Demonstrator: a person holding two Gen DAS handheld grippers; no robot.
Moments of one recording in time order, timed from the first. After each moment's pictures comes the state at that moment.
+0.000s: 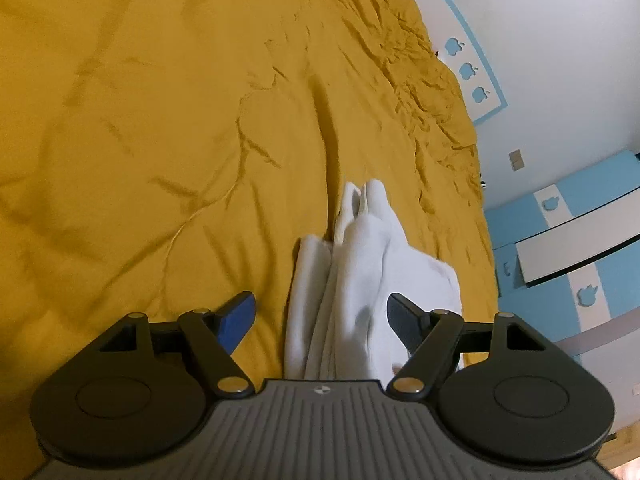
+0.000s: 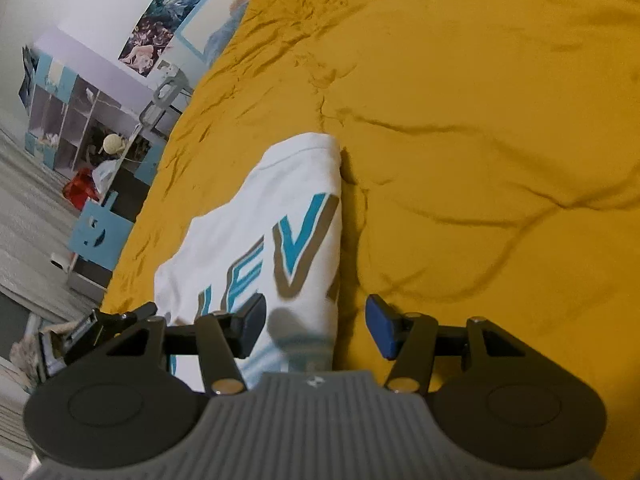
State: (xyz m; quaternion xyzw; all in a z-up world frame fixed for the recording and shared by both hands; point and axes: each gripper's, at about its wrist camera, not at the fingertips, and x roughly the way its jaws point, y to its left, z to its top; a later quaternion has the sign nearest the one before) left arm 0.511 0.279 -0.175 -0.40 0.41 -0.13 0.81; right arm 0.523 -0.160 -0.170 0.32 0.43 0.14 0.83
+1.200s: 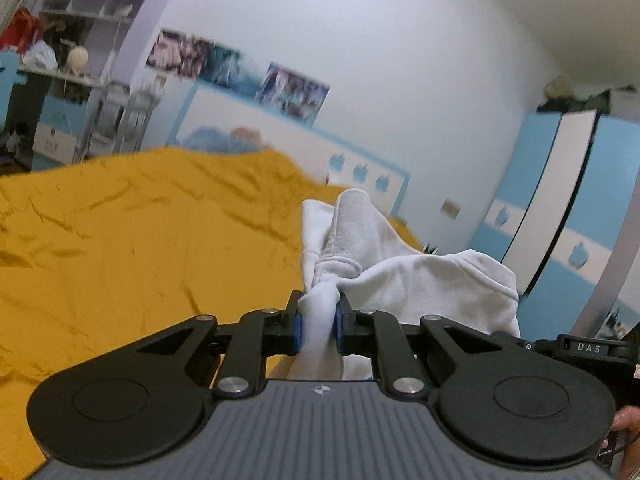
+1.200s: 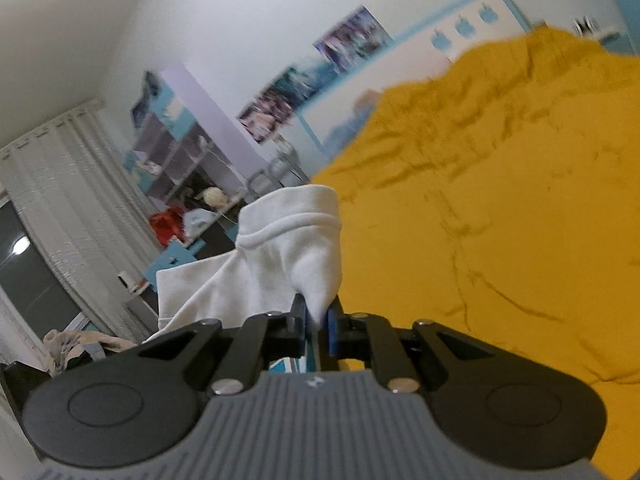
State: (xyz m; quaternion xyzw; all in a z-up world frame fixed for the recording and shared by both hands) left arm 0.320 0.184 0.017 -0.19 0.14 -0.13 0.96; right arm 0.480 -0.145 -0.007 0.27 0.23 0.24 0.90
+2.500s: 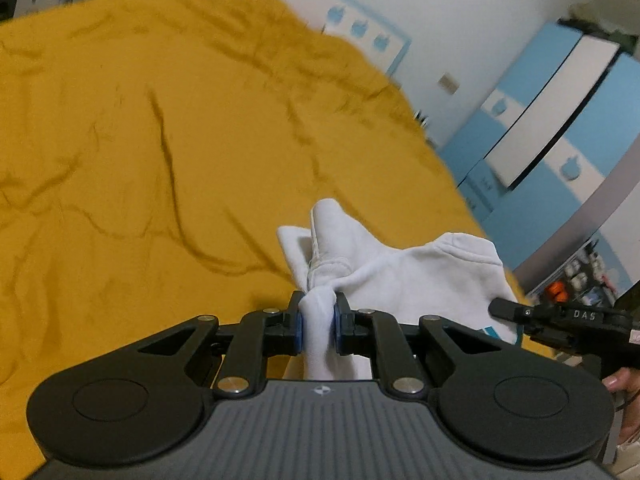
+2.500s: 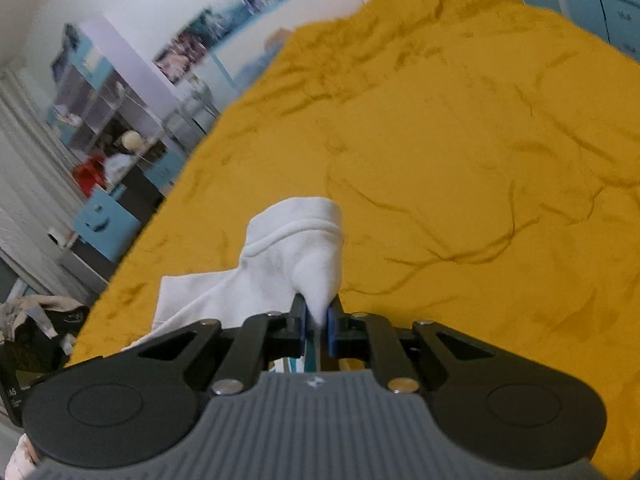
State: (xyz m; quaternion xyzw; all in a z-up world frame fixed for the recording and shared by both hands) left arm 0.377 0.130 -0.093 -0.21 0.37 -0.19 0.88; right arm 0.396 -0.247 -0.056 0.24 0.38 0.14 0.88
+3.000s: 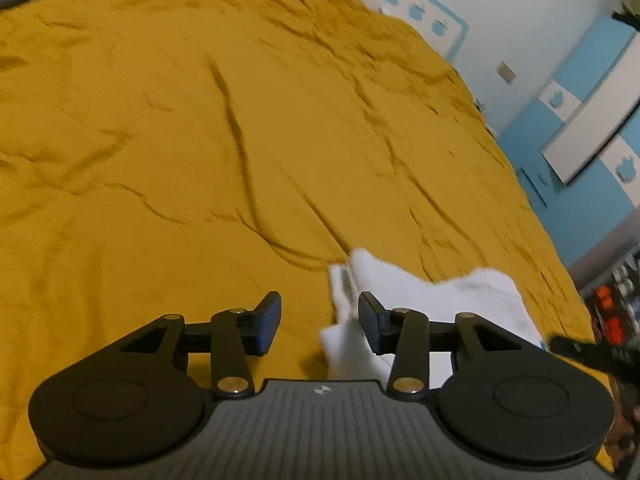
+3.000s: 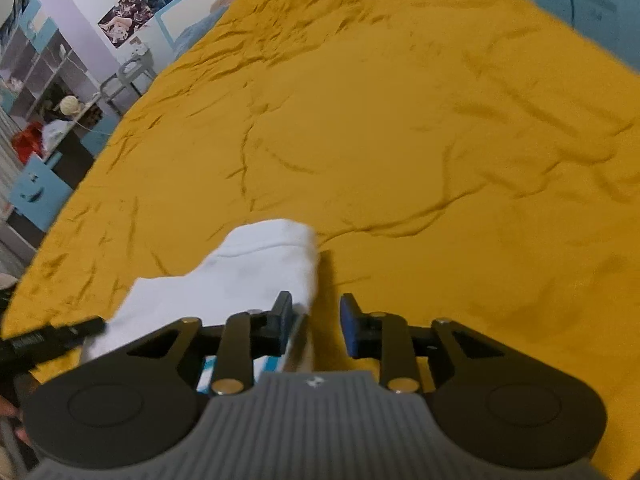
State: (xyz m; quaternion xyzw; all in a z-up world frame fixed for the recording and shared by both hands) left arm 0.381 0.160 -0.112 -0.20 0.40 -0.10 0.89; right arm 0.414 -0.260 -0.101 0.17 0.43 0.06 0.88
